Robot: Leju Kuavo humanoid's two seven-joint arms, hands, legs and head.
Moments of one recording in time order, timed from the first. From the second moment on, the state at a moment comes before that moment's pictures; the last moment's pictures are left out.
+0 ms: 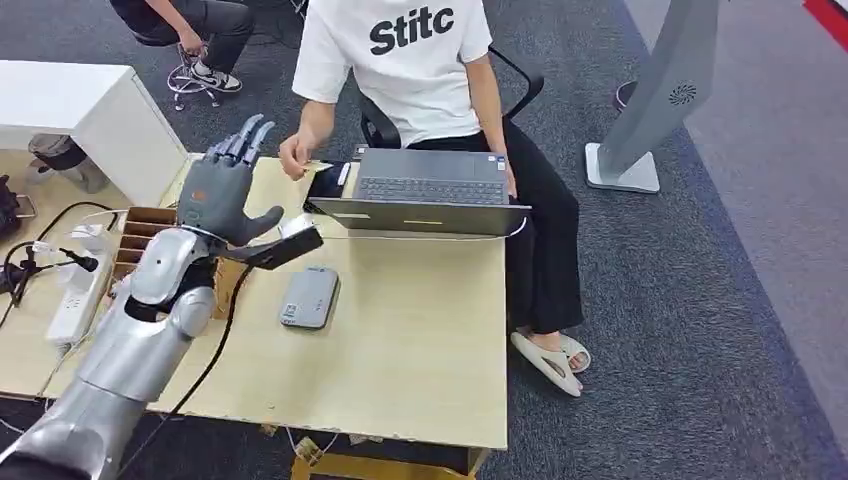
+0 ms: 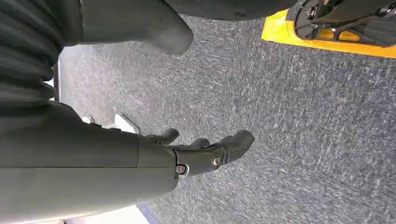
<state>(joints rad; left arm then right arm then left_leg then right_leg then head) -0.50 0.36 -0.31 -1.41 -1.06 0.20 0.04 -0.06 0.19 -0.72 -0.20 1.18 -0.14 0.16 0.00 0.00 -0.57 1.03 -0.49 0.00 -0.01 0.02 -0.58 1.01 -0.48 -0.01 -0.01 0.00</state>
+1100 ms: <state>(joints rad) -0.10 0.55 -0.01 -1.62 -1.03 0.09 0.09 -0.05 0.19 -0.77 -0.20 1.18 -0.14 0.16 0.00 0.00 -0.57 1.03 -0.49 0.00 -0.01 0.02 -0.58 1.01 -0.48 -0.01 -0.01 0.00</state>
